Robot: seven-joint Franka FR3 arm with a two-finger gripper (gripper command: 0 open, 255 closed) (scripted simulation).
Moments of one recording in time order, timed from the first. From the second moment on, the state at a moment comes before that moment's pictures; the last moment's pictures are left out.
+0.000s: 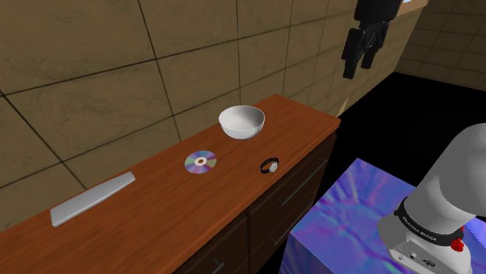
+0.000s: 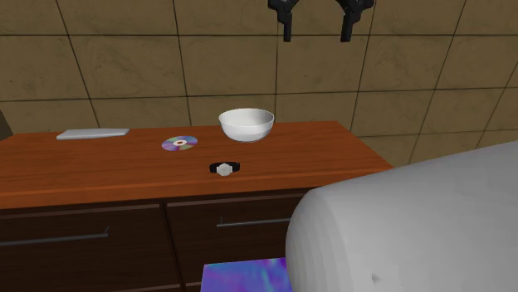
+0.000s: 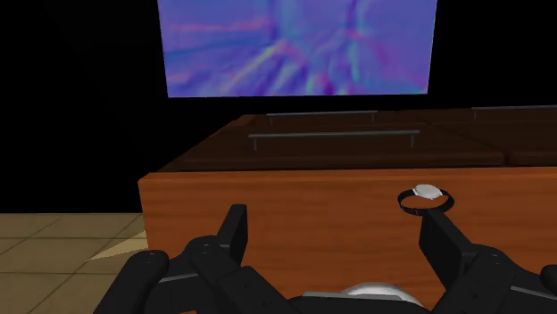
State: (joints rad) arm 0.01 -0.79 0.05 -2.28 0.05 1.44 0.06
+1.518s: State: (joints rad) arm 0.09 -0.29 0.13 -2.48 0.31 2.10 0.07
